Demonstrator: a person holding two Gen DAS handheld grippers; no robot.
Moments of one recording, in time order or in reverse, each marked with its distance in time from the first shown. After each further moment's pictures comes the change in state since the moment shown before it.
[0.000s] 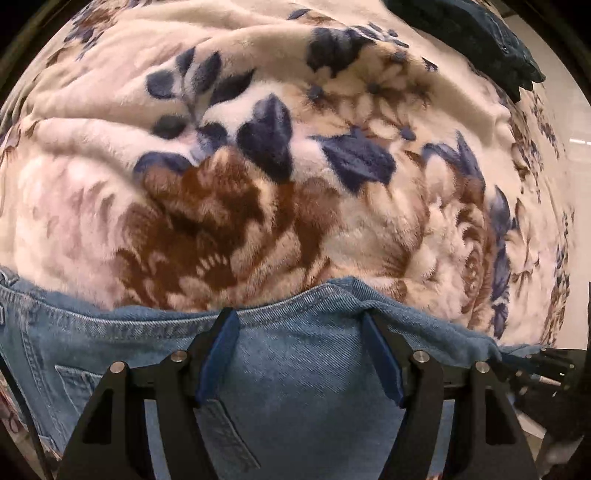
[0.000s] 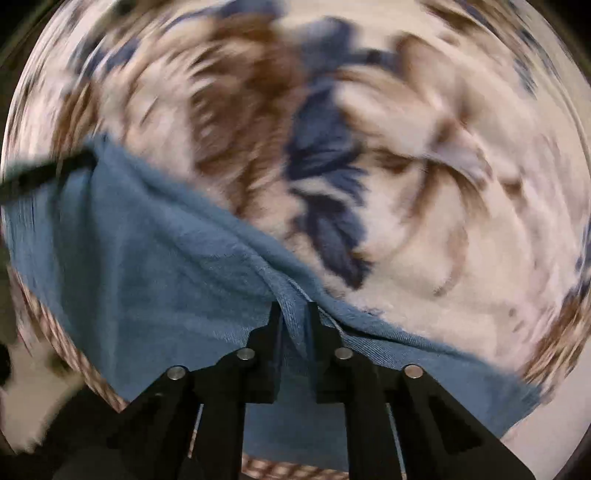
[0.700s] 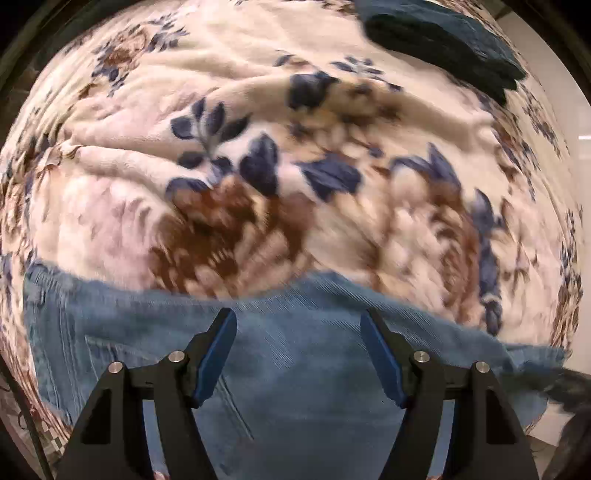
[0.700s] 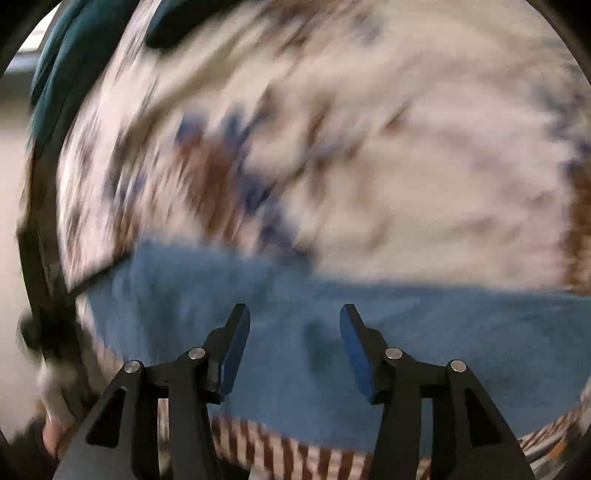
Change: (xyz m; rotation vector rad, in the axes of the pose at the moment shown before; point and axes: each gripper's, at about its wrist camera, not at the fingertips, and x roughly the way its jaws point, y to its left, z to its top) left arm -0.036 -0.031 -0.024 0.012 -0.106 0.119; right arm -0.060 -0.129 -0.078 0.272 -0.154 0.352
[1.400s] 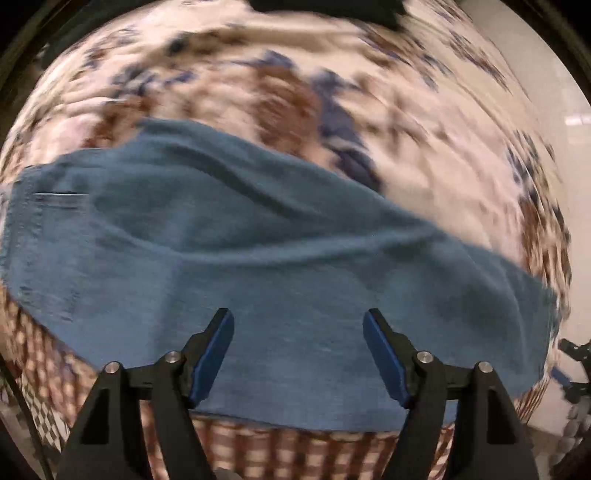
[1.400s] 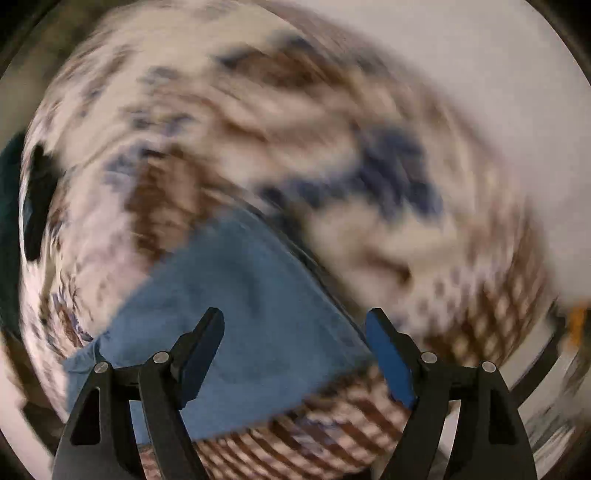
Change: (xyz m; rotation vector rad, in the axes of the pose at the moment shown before) left arm 0.006 -0.170 -0.141 0.028 -0.041 -0.017; right arm -0.148 -0.351 -0.201 0.667 -0.361 -0.065
